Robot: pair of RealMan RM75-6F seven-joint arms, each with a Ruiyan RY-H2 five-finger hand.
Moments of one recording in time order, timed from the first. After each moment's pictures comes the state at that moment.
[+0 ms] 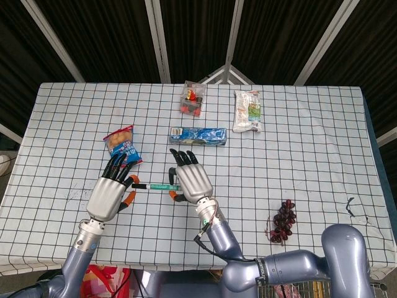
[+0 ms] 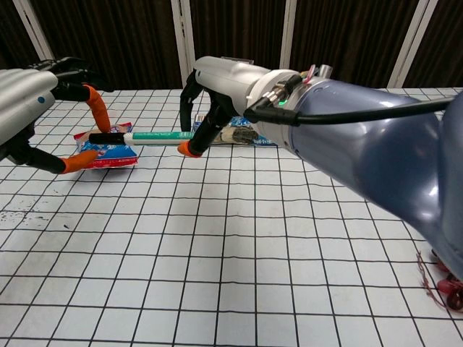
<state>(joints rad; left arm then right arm) -0.39 -1.62 -0.12 -1.57 1.61 1.41 0.45 1.02 -1.81 0.42 -1.80 -0.61 1.27 -0.75</state>
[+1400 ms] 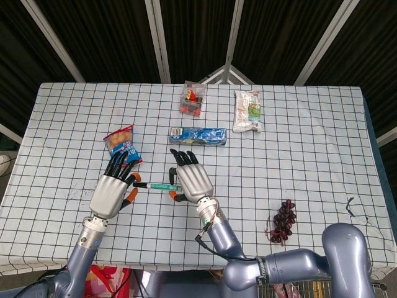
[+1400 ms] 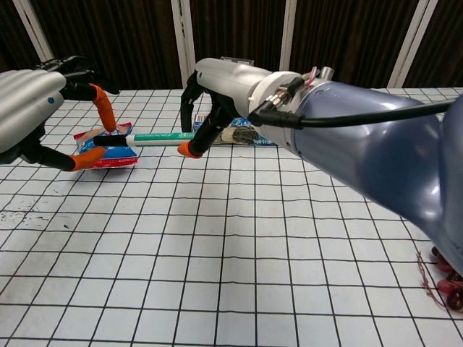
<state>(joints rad) -0.42 -1.67 -0.13 -1.49 1.61 1.43 0.42 1.03 -1.80 0.40 -1.79 -0.61 1.27 -0.71</state>
